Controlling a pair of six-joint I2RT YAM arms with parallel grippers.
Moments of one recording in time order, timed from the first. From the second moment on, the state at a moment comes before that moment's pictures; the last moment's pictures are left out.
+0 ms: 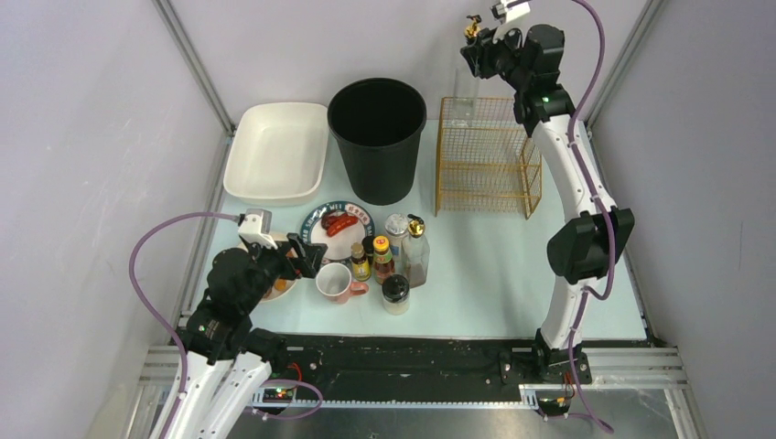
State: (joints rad) left arm -0.32 0.36 0.62 -0.53 0.07 -0.37; right arm 0.21 1.93 2.12 -0.12 -0.33 -0.08
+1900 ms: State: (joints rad) left arm -0.32 0.37 0.62 -0.53 0.07 -0.37; right arm 0.18 1.92 1.66 0.11 -0.37 -0.06
